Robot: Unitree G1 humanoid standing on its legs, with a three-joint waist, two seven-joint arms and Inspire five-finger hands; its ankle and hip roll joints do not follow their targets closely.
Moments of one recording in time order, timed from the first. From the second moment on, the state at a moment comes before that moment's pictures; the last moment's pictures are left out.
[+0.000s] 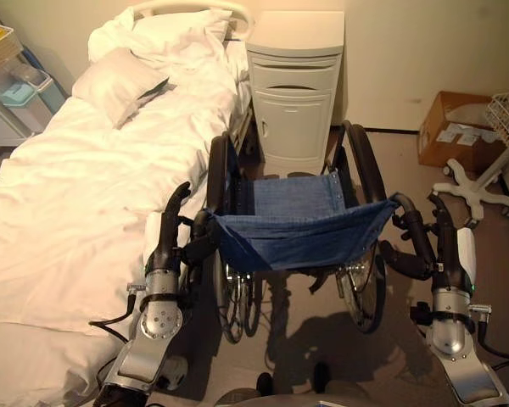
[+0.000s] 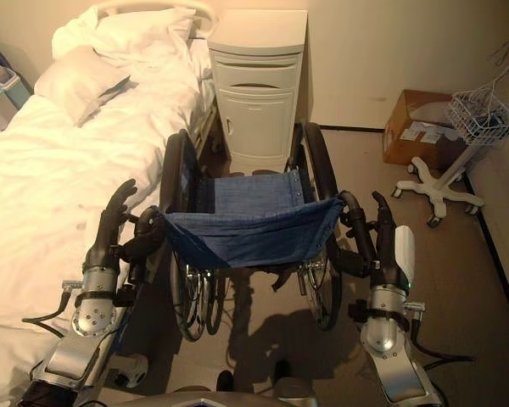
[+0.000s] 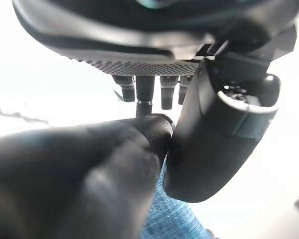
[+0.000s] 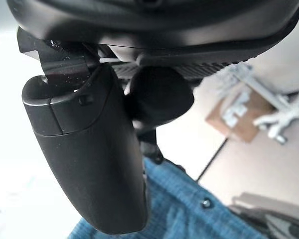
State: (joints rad) left arm 0.10 0.46 -0.13 -0.08 0.19 0.00 0.37; right arm 0.22 -0.52 0.07 -0.08 -0.20 -0.03 -0.52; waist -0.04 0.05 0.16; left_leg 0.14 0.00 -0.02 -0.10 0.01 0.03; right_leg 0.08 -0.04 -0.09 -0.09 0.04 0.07
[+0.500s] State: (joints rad) left arm 0.10 0.30 0.09 0.02 -0.96 0.10 -0.02; right arm 0.17 -0.54 0.04 -0.04 -0.32 0.03 -0.47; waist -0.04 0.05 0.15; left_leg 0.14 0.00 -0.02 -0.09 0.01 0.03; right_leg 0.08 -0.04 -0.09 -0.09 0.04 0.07
